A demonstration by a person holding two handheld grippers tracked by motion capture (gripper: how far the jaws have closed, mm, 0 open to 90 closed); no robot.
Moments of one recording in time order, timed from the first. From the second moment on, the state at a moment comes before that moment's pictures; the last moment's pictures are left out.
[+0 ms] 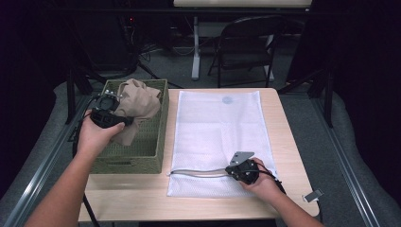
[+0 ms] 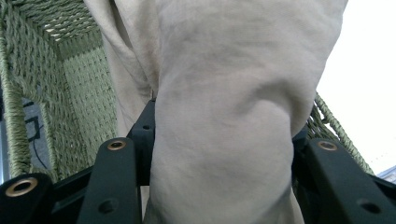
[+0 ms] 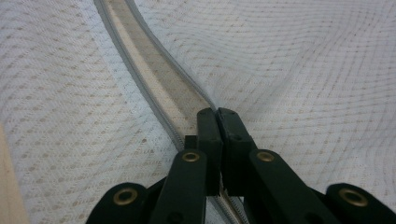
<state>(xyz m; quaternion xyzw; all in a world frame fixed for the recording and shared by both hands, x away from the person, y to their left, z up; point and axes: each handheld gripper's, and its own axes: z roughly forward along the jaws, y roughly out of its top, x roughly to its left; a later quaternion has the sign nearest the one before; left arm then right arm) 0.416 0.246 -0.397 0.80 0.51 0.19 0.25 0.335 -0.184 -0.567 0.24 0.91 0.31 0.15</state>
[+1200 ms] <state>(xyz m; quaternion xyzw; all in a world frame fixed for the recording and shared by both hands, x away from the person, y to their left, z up) 0.403 0.247 -0.381 0.80 0.50 0.19 0.26 0.344 -0.185 -0.531 0.25 0.89 0.34 0.16</state>
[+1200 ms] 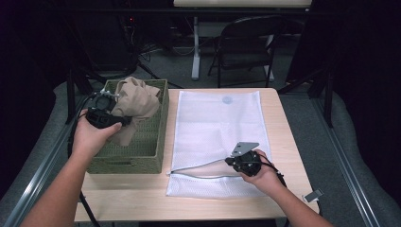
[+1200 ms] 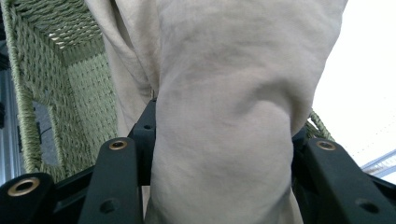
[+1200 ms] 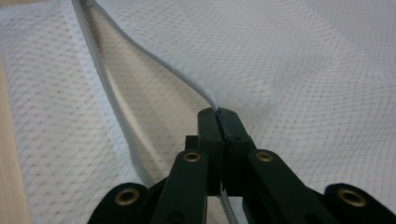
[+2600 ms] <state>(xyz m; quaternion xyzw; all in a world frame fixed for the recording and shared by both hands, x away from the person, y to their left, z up) 0.386 0.250 -0.375 0.80 0.49 0.18 0.28 0.421 -0.174 -0.521 0.30 0.88 0.34 0.14</state>
